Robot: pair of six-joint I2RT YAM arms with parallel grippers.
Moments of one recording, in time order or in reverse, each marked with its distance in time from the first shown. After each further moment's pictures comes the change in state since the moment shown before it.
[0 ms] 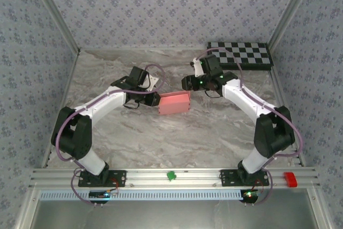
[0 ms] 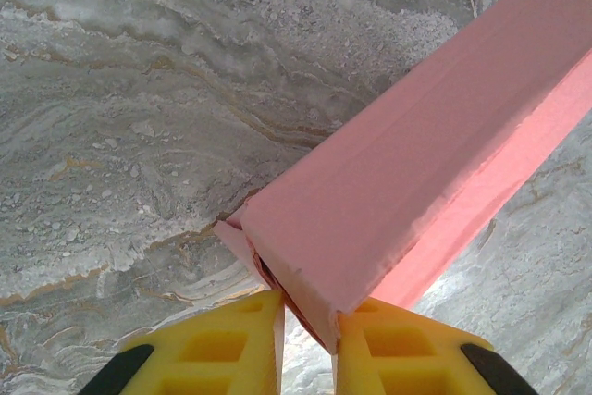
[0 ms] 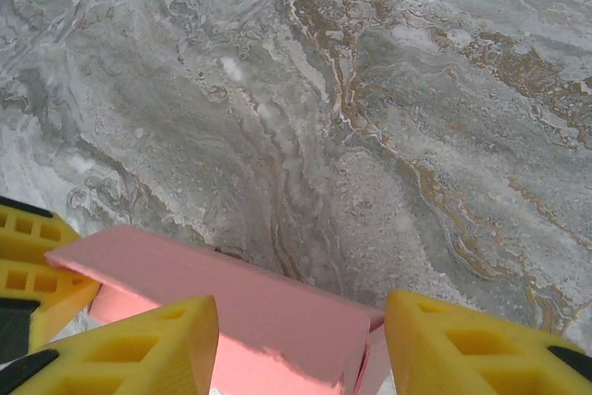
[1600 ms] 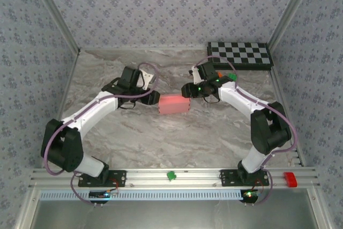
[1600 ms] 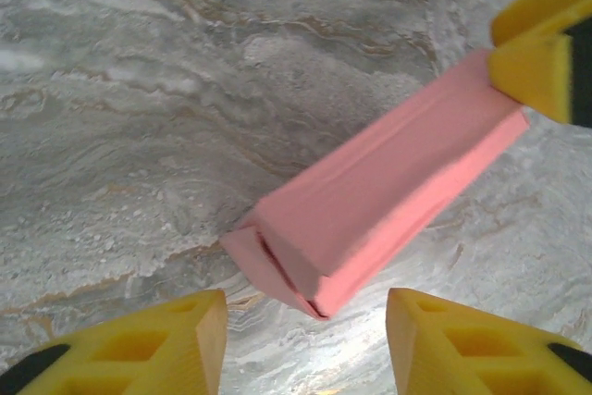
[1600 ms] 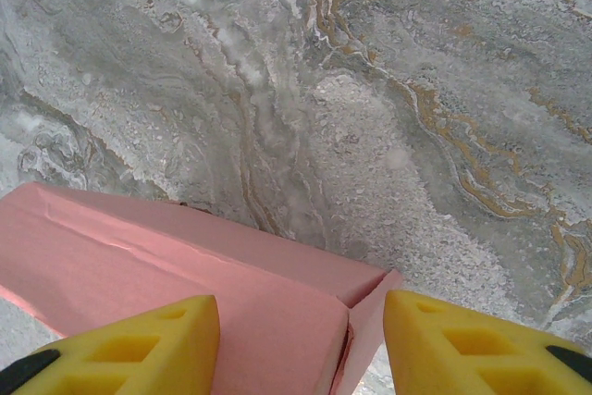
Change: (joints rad) left arm 0.027 -0.134 -0.051 0.053 -0.013 -0.043; right arm 0.016 0.034 -0.078 0.001 0.001 0.031
